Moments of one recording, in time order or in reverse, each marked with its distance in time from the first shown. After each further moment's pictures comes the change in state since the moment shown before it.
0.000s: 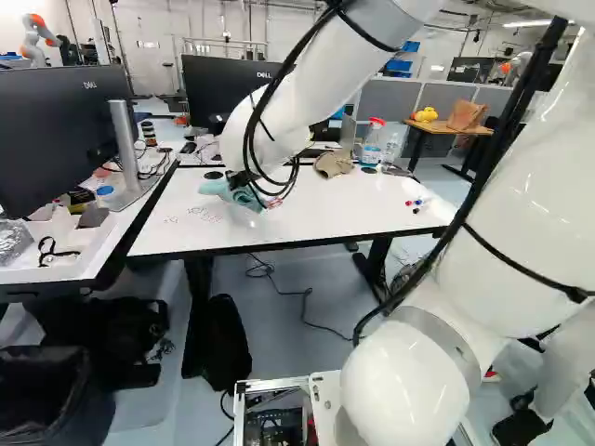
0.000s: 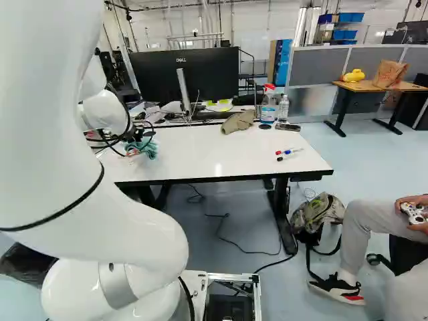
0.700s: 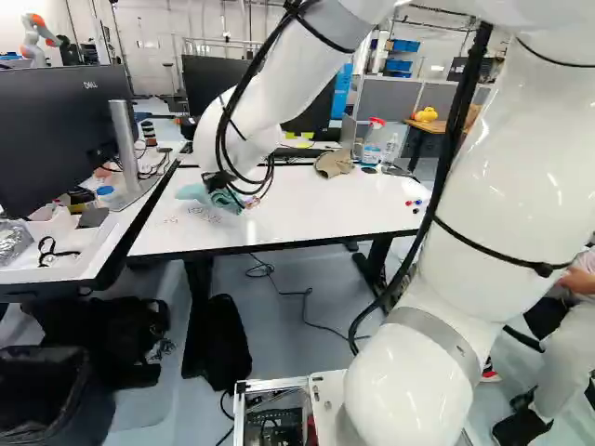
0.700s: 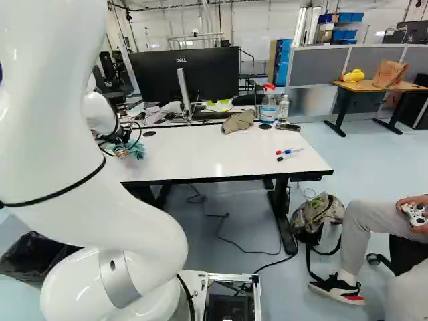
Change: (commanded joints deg) arm 4.8 -6.5 -5.0 0.0 0.0 0.0
